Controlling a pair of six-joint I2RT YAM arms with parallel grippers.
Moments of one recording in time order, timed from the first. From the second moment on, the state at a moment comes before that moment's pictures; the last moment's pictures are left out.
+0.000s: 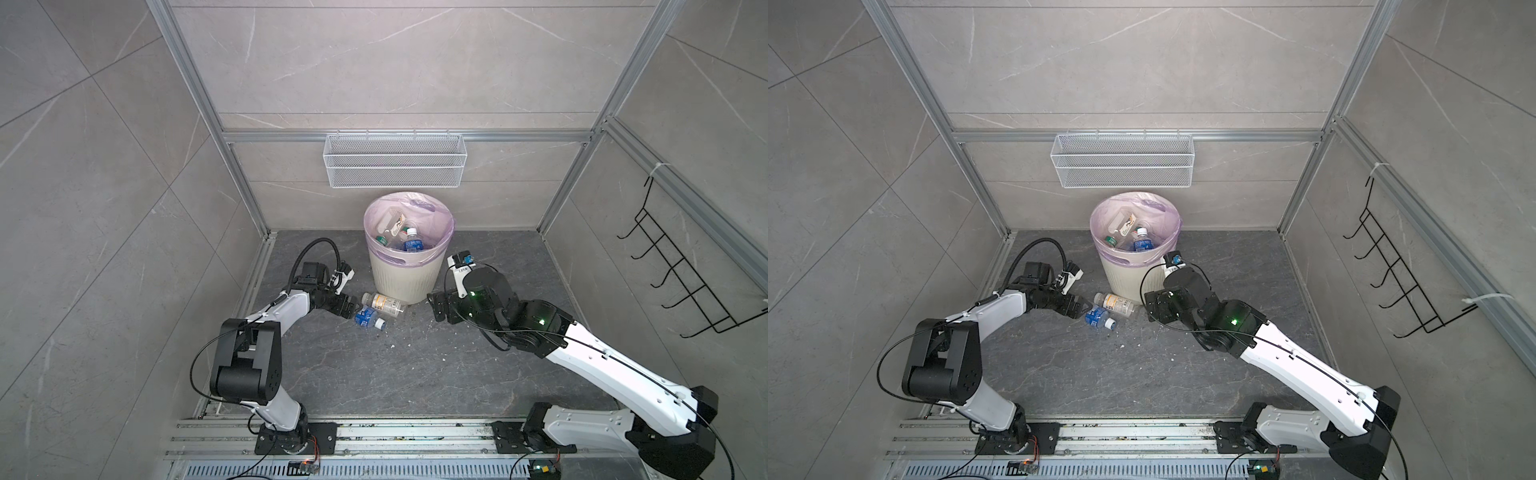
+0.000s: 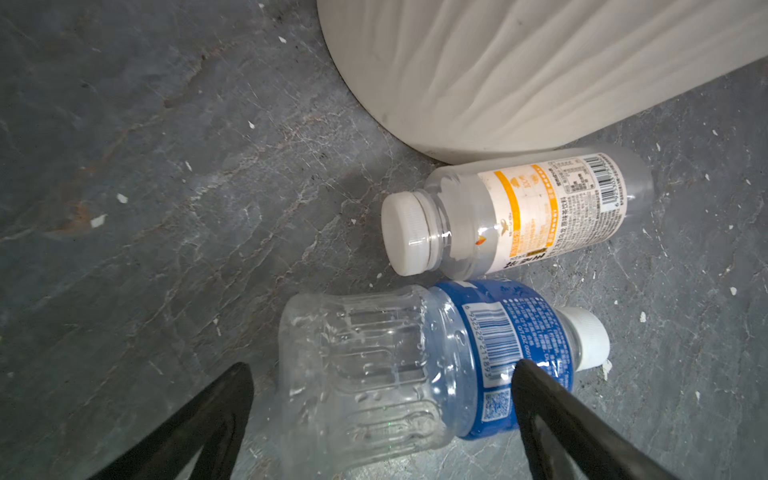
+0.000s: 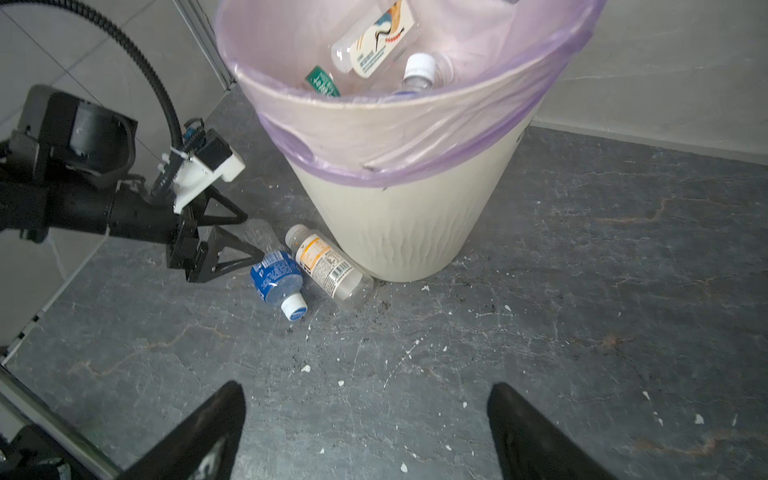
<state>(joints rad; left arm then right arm) -0.13 1.62 0.96 -0.40 0.48 0.31 0.90 1.18 1.24 -0.72 0.33 0.38</state>
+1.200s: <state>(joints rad) -0.30 1.51 0.95 -0.53 0.46 0.36 1.05 1.58 1.24 -0.64 0.26 0.37</state>
